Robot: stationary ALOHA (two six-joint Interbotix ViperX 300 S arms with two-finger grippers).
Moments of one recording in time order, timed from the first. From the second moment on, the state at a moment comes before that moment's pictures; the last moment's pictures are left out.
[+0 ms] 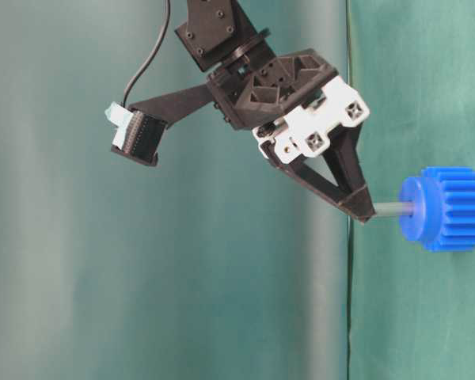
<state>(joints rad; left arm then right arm) 0.03 -0.97 1.20 -0.04 -0.23 -0.02 -0.15 0.12 0.65 0.13 -0.23 0.02</state>
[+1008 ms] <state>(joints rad) 0.03 -0.98 1.21 -0.04 -0.22 -0.04 -0.15 0.20 0.64 0.13 -0.24 0.03</state>
